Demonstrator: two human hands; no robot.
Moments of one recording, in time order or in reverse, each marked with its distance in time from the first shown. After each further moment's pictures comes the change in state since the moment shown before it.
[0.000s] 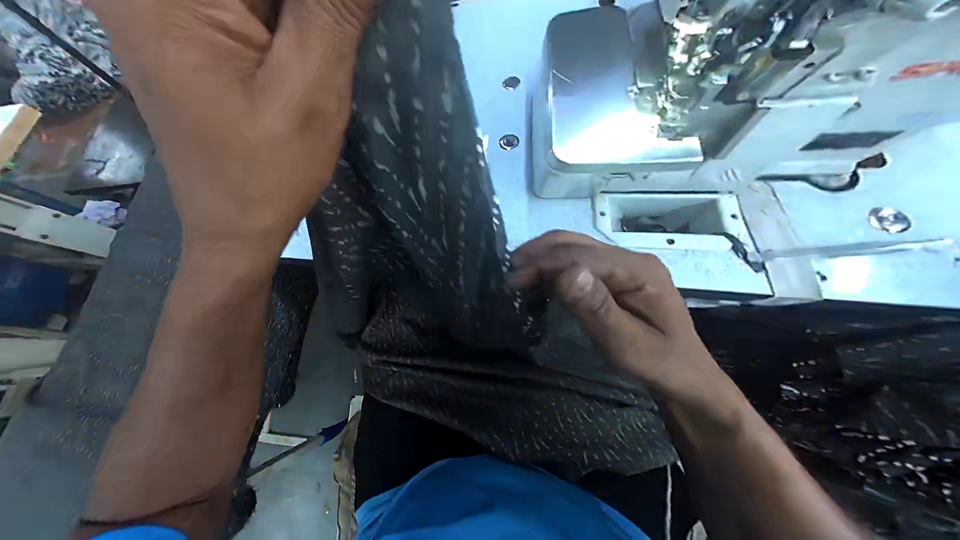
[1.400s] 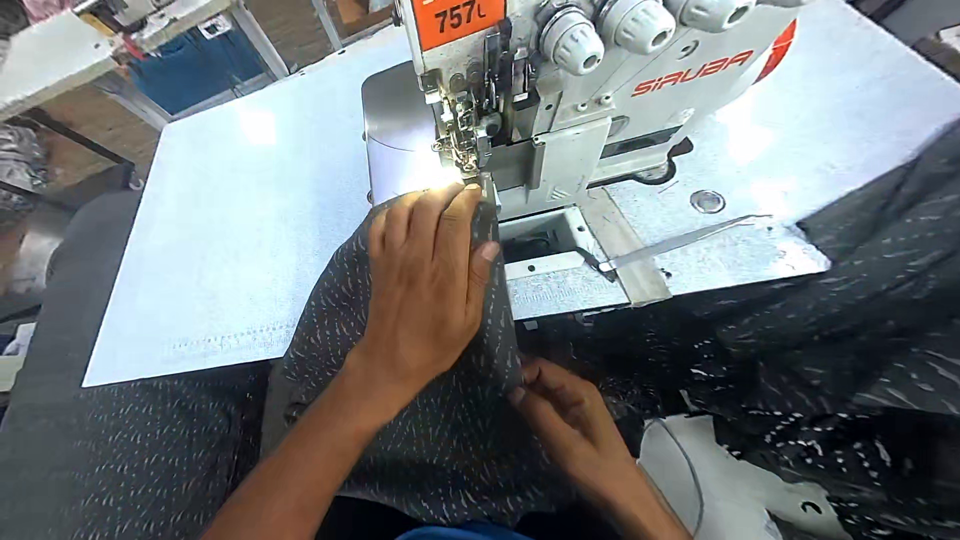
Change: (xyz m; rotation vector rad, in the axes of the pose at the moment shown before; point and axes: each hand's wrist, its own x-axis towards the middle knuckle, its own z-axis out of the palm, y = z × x) left_hand -0.076 0.036 0.213 0.327 -0.503 0.132; right_hand -0.150 0.045 -0.014 0.209 0.512 0.535
